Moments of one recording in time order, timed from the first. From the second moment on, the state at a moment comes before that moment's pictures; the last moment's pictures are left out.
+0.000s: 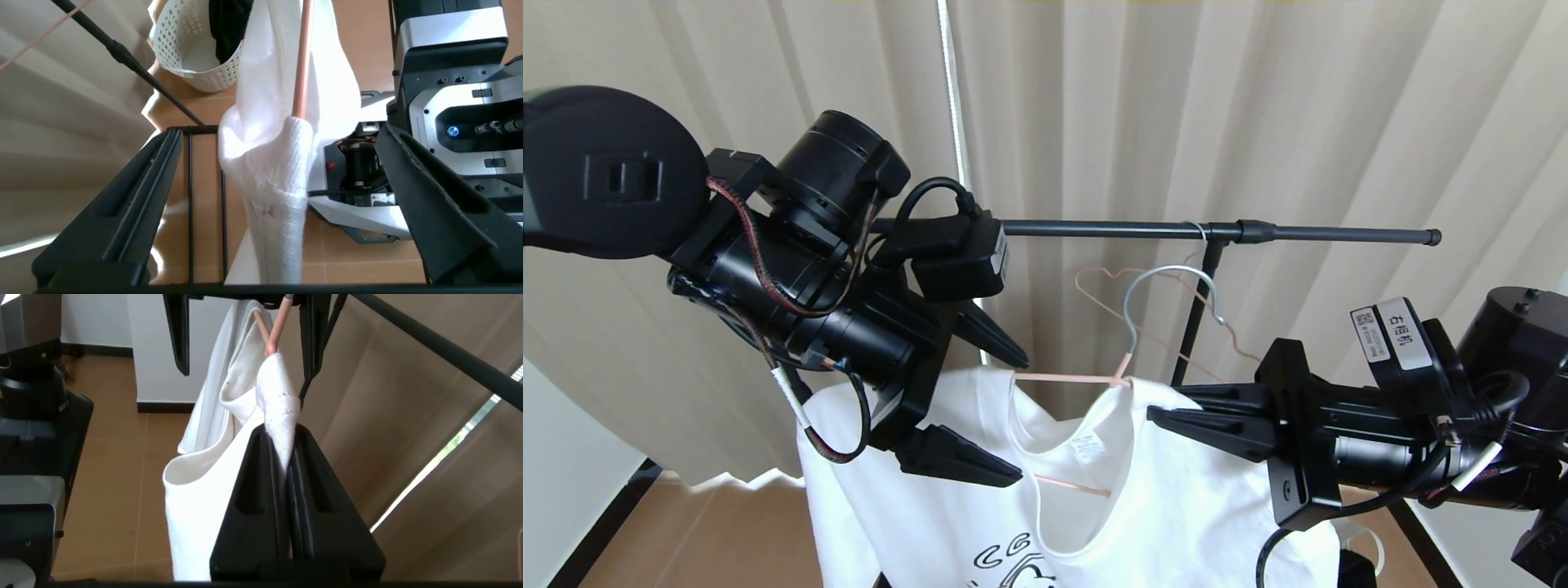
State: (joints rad) left arm -0.53 1.77 -1.59 0.80 -0.69 0.94; right arm 0.54 1.61 -0.49 -1.08 0.78 -0.23
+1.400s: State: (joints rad) left arm -0.53 1.77 -1.56 0.80 -0.68 0.96; right arm 0.54 1.60 -0.49 -1.08 0.78 -0.24
